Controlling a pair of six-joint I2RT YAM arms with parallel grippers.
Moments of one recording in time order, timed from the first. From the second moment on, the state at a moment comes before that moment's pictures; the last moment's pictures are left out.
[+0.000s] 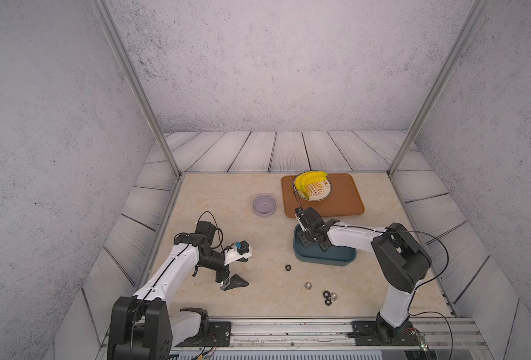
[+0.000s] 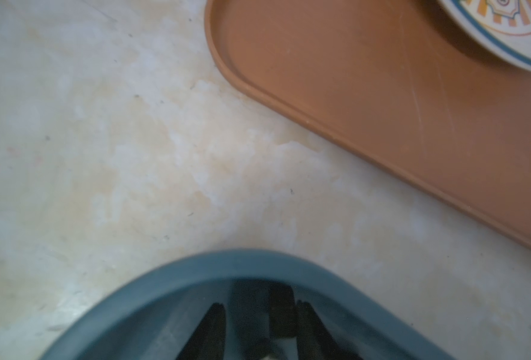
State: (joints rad) left arm -0.14 1.20 0.74 -1.04 0.88 1.24; right arm 0.67 1.82 1.07 -0.30 0.21 0.10
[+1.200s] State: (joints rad) left arm -0.26 1.29 0.85 -1.00 0.77 1.23; right arm 0.67 1.27 1.04 -0.81 -0.05 0.20
